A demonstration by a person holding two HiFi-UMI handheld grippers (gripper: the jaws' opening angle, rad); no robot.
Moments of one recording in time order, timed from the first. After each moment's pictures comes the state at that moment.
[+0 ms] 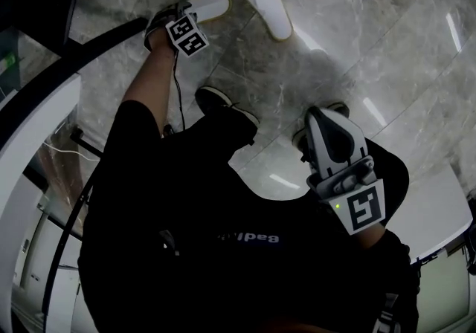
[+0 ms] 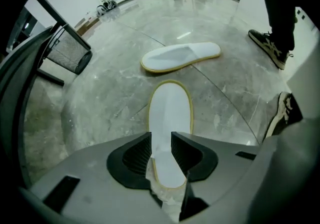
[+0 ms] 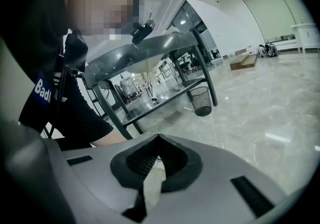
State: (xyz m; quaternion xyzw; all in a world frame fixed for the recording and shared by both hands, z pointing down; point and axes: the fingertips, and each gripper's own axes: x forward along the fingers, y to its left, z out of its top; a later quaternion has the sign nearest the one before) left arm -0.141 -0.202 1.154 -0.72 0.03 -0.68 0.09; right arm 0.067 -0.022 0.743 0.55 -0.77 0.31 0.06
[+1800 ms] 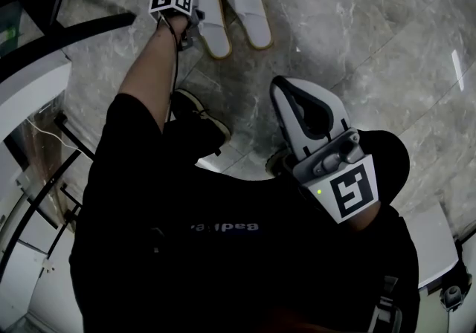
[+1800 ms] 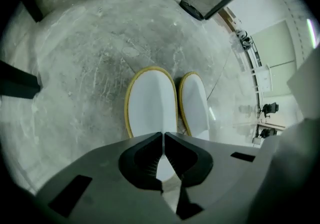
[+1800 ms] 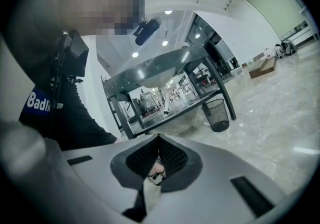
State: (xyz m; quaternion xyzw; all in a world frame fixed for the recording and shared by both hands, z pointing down) left arm -0.070 -0.157 1.164 -0.59 0.30 -0.48 -0.58; right arm 0.116 -0.029 0.756 0.48 -0.85 0.23 -0.04
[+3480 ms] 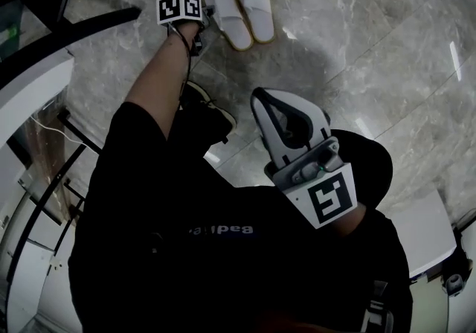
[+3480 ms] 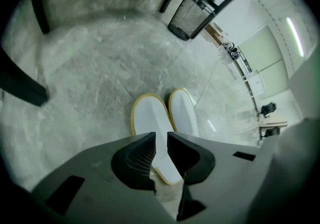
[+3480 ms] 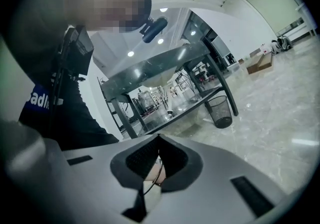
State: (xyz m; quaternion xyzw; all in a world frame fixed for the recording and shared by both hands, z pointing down) left arm -0.052 -0.163 1.121 -0.65 0.34 -0.41 -0.55; right arm 0.068 -0.034 0.719 0.48 -0.84 0.26 -0.04
